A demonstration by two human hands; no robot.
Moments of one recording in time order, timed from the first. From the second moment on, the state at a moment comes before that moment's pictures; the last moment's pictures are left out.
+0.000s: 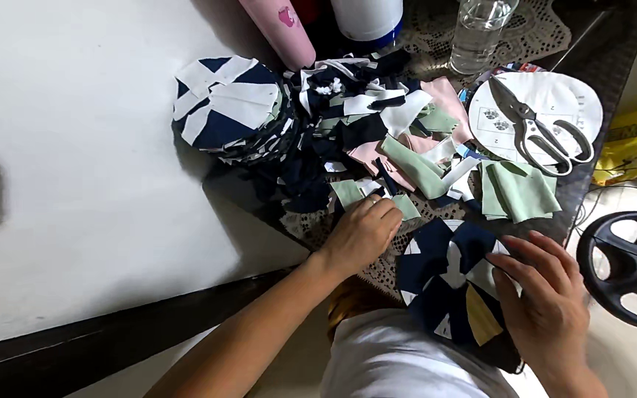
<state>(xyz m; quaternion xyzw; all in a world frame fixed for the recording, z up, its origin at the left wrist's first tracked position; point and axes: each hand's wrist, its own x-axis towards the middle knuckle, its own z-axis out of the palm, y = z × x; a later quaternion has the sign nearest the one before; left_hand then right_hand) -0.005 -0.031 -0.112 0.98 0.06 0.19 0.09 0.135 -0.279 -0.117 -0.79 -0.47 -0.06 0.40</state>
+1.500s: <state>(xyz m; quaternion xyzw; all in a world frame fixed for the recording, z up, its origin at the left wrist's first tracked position) -0.024 -0.124 -0.063 0.79 0.14 0.05 0.60 0.100 -0.288 -0.079 -0.72 -0.46 0.19 0.47</state>
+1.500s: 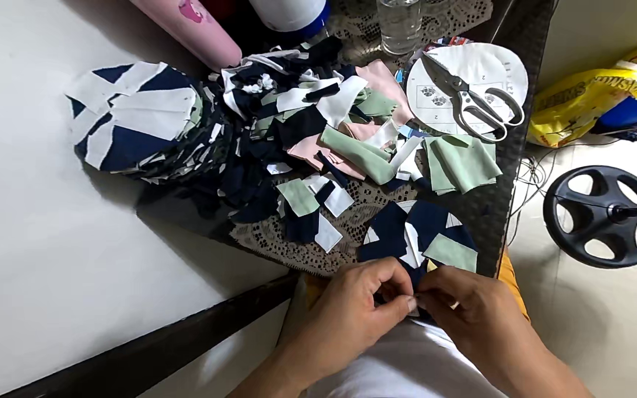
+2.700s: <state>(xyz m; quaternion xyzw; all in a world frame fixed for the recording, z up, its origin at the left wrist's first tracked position) 0.035 -0.103 -0.090 0.89 0.29 0.12 0.32 0.179 -0.215 -0.078 -0.79 -0.49 0.20 0.30</state>
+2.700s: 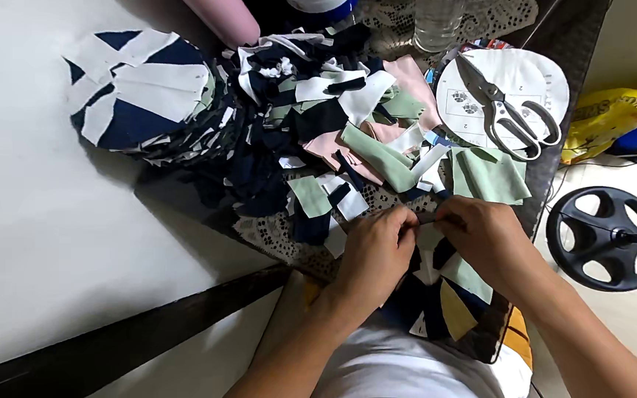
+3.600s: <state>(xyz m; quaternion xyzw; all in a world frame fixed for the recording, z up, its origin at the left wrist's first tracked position) 0.044 -0.090 -0.099 0.92 0.28 0.12 0.26 0.173 -0.236 -0.094 -0.84 -0.46 0.06 0.29</state>
